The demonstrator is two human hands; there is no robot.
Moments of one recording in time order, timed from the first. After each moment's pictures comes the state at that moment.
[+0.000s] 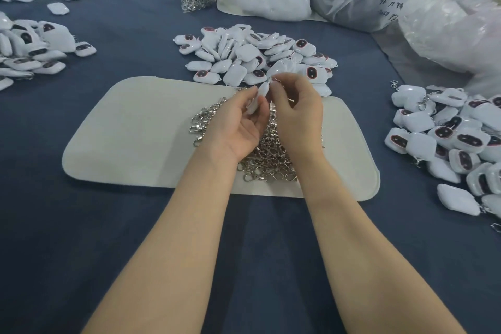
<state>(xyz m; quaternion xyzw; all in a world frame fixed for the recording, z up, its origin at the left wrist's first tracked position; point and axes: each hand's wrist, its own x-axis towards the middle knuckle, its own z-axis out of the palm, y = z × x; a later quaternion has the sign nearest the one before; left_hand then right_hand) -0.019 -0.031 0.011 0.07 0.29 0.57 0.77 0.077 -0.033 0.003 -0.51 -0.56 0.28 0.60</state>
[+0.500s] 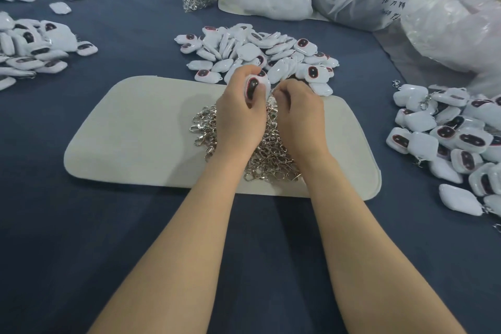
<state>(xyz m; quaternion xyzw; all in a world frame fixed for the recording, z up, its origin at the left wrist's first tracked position) -0.010 -0.037 0.005 0.56 0.54 0.59 0.23 0.088 -0.025 -0.001 -0.58 -0.68 0.10 0.44</state>
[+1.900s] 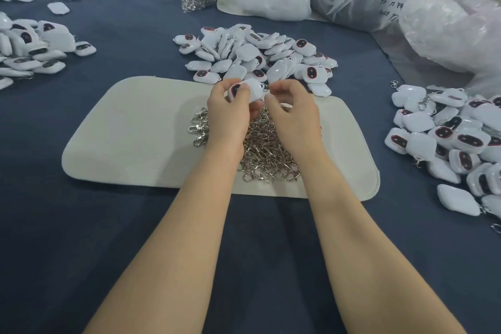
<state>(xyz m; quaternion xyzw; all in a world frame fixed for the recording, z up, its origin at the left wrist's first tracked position) -0.013 -0.029 0.007 0.30 0.48 0.65 0.50 0.084 -0.026 -0.005 -0.56 -0.61 0.27 0.50</state>
